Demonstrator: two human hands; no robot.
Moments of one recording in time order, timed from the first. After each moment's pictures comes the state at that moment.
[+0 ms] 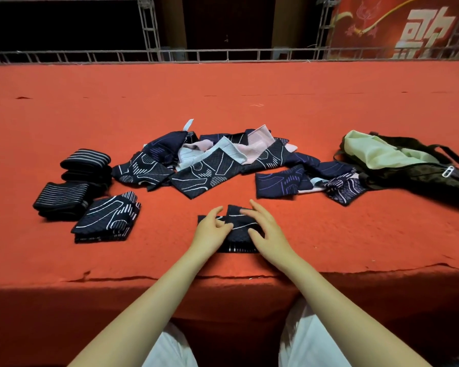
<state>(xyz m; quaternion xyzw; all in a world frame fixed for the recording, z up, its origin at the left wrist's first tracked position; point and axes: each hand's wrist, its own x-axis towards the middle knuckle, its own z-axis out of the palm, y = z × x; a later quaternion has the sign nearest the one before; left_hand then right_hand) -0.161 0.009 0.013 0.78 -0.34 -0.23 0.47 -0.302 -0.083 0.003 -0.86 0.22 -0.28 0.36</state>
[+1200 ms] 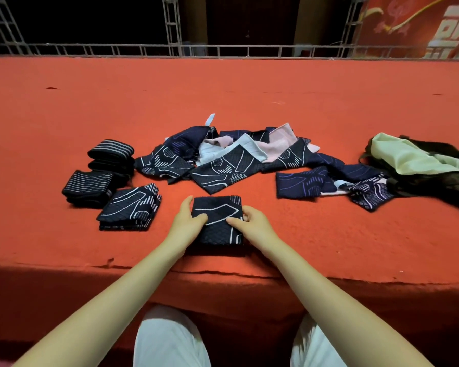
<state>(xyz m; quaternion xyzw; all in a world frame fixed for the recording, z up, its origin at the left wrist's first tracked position) -0.109 0.069 0.034 0.80 -0.25 -0.19 0.52 -0.223 -0.053 0.014 -0.75 0.26 -0.21 0.57</state>
